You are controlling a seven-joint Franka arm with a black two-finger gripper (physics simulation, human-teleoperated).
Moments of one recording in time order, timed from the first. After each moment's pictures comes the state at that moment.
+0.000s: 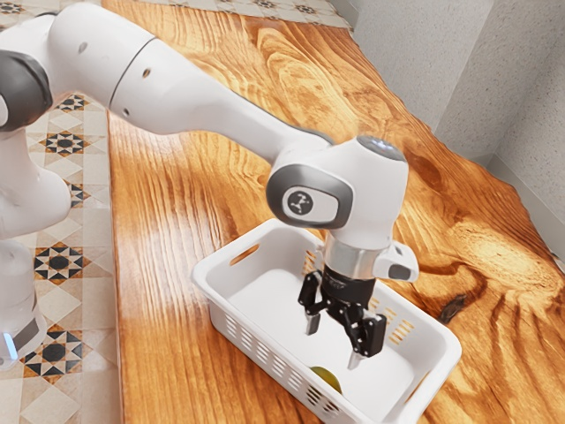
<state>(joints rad) -1.18 0.11 0.65 -1.81 -0.28 2.00 -0.83</state>
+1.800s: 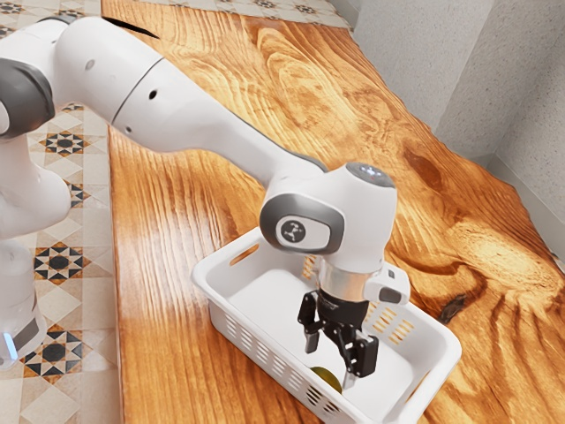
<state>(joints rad) -1.17 0.14 0.64 -1.88 -0.32 2.12 -0.73</state>
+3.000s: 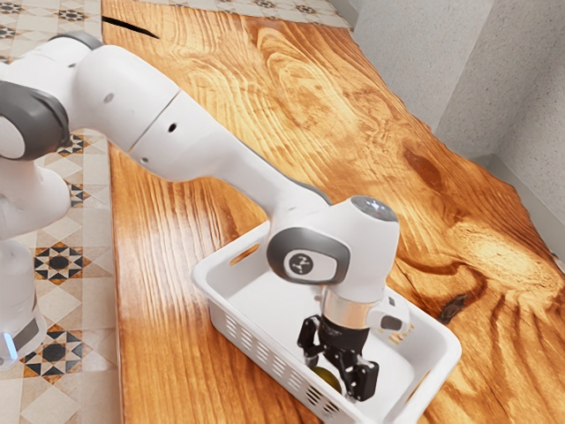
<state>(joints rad) -1.10 0.24 0.57 -1.86 -0.39 2.16 -0.73</state>
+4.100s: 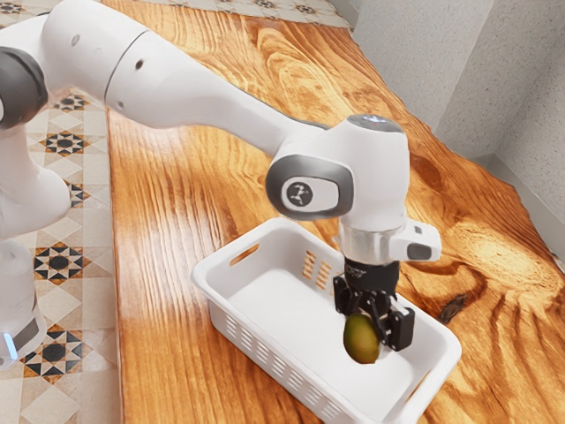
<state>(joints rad) -1.12 0.10 0.58 -1.78 -0.28 2.16 -0.76</state>
